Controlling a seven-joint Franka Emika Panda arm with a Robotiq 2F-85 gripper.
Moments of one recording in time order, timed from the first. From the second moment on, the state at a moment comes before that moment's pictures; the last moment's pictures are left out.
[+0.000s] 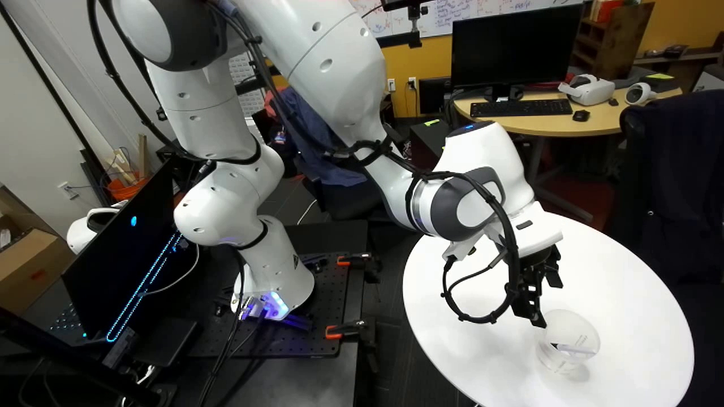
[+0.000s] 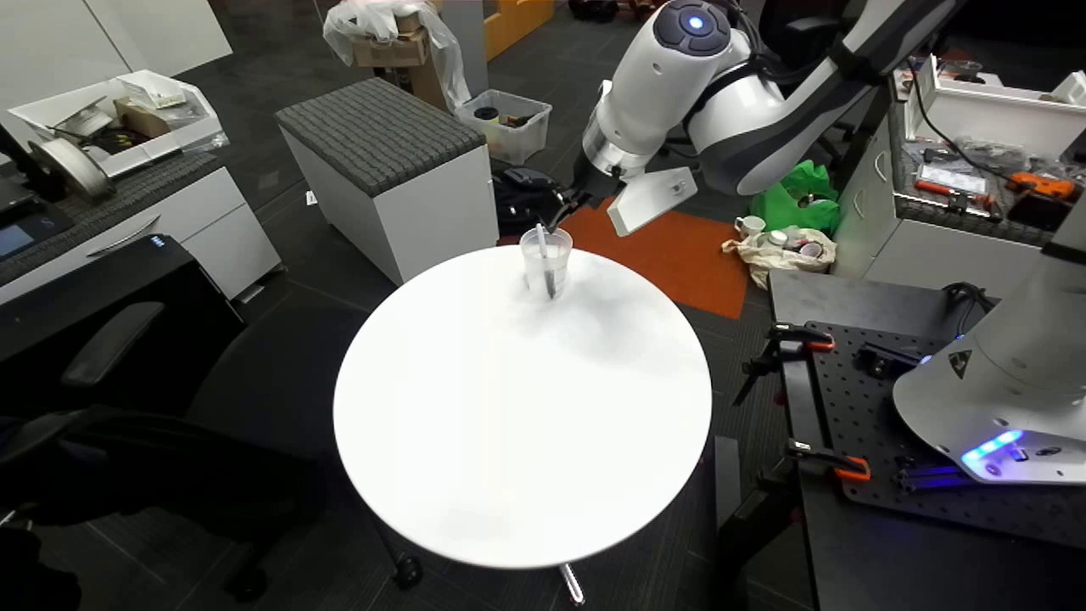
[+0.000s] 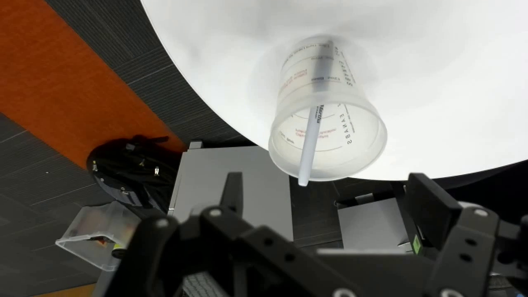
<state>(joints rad) -0.30 0.16 -0.03 -2.39 -0.96 2.95 1.22</state>
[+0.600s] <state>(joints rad) -0.30 0.24 -0.04 -2.29 -0.95 2.92 1.22</state>
